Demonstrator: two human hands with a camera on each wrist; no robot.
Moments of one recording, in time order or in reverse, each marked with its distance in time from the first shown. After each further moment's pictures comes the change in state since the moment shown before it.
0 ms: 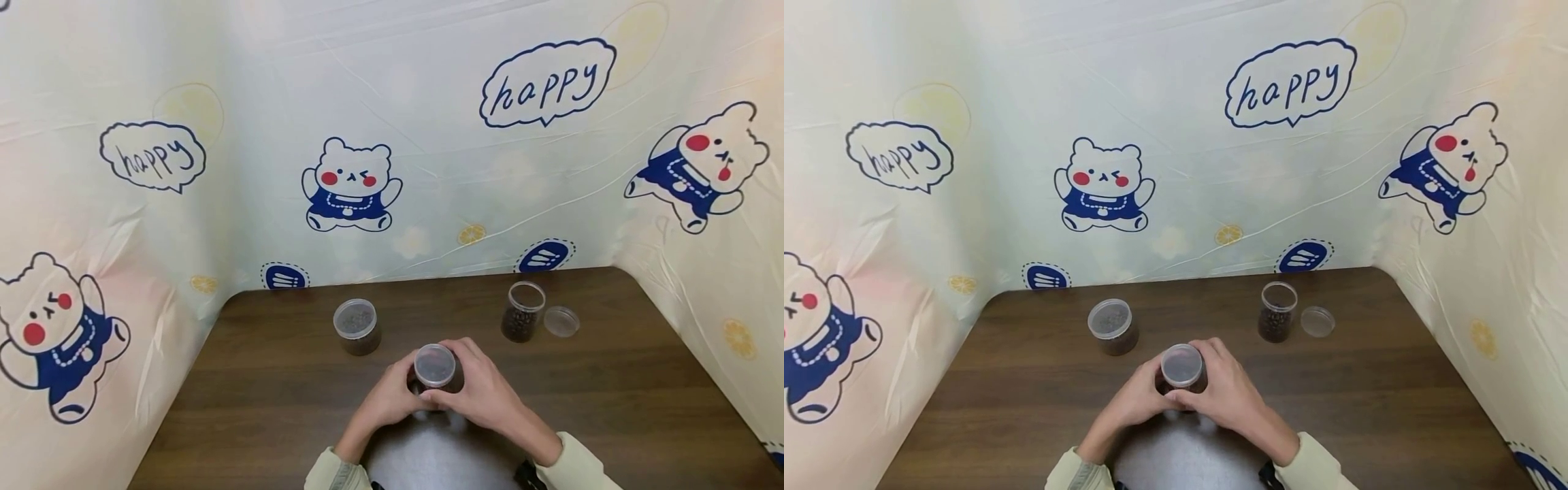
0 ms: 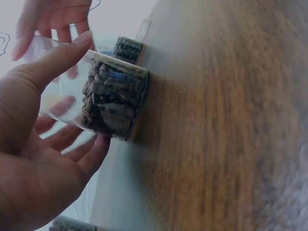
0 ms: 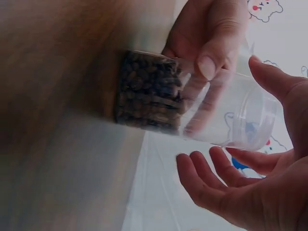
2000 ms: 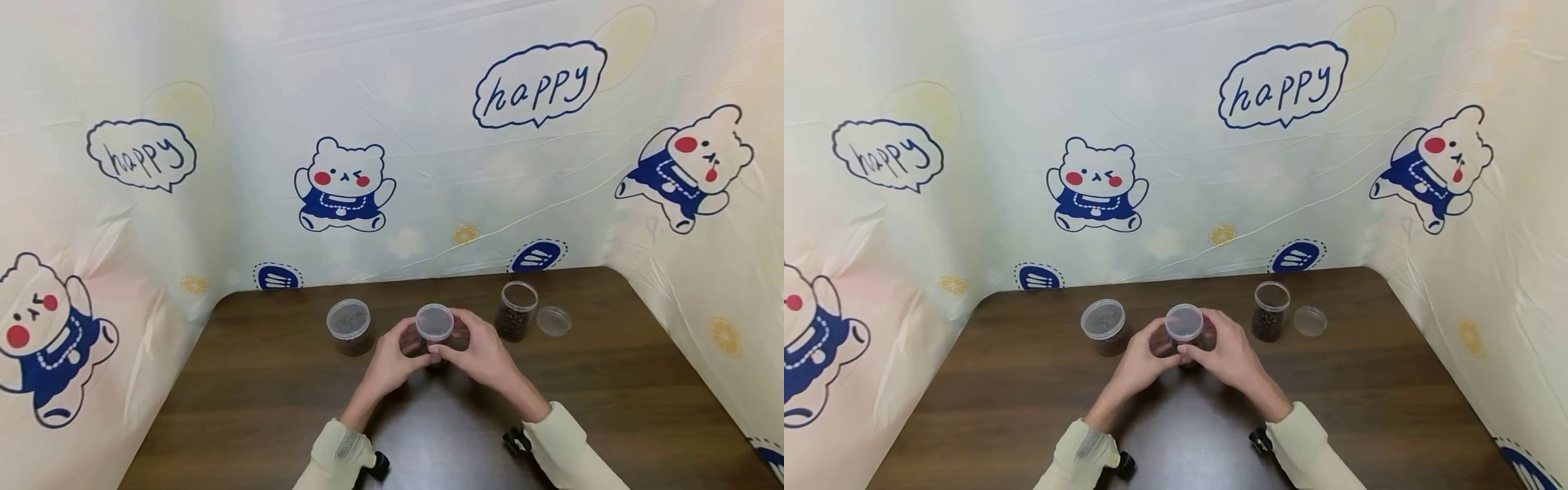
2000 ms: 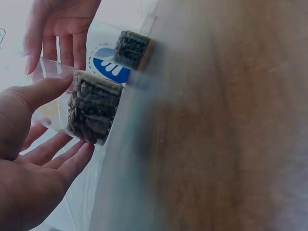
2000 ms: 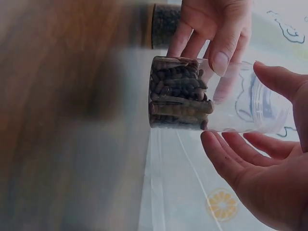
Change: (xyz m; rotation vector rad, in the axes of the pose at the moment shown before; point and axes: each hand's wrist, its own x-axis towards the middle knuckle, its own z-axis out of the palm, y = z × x) left_hand 0.044 0.003 -0.007 -0.176 0.173 0.048; right_hand 0.043 0.032 -0.012 0.218 0.049 0.011
